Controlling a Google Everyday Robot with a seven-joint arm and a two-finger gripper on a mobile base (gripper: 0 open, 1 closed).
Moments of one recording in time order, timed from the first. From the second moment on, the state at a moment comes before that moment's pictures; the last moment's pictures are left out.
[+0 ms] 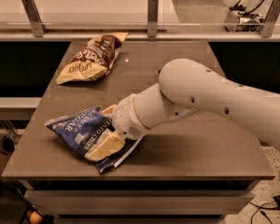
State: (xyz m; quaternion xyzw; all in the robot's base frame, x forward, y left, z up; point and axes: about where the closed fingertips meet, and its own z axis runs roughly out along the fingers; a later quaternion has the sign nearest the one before) arm 0.444 0.102 0.811 -0.63 0.64 0.29 0.32
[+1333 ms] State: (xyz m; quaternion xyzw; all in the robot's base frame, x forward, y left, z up) arm 0.447 0.105 0.845 -0.64 0.62 0.30 0.34
